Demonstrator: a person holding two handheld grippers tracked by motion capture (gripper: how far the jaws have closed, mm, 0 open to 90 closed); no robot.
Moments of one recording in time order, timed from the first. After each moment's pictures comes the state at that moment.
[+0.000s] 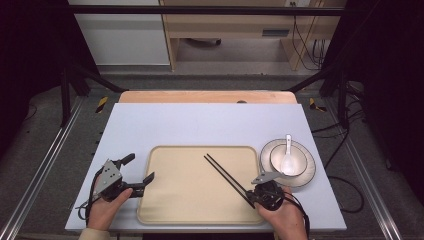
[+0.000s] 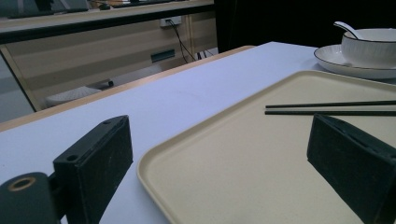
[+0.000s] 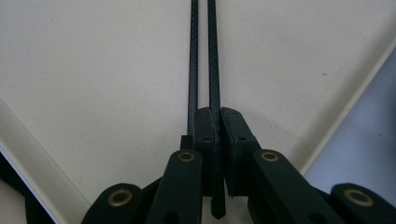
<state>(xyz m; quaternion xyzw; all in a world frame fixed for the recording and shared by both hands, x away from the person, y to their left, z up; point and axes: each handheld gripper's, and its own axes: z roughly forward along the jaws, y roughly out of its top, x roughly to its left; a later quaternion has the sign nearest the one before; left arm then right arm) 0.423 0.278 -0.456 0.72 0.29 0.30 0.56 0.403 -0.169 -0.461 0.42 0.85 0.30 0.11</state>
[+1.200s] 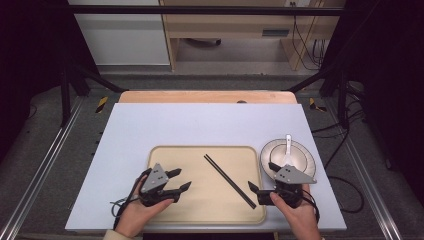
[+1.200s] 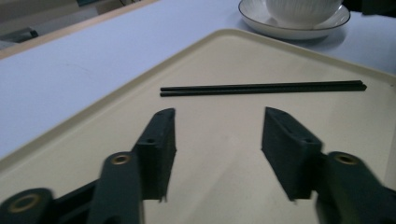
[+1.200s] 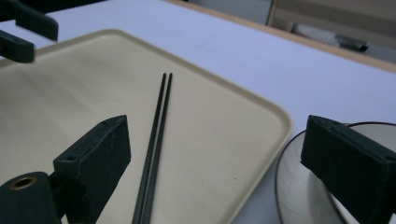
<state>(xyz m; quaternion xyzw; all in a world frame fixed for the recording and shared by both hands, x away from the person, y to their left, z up) 0.417 0.160 -0.444 0.82 0.26 0.18 0.47 0.399 -0.209 -0.434 0.35 0.76 0.48 0.25</state>
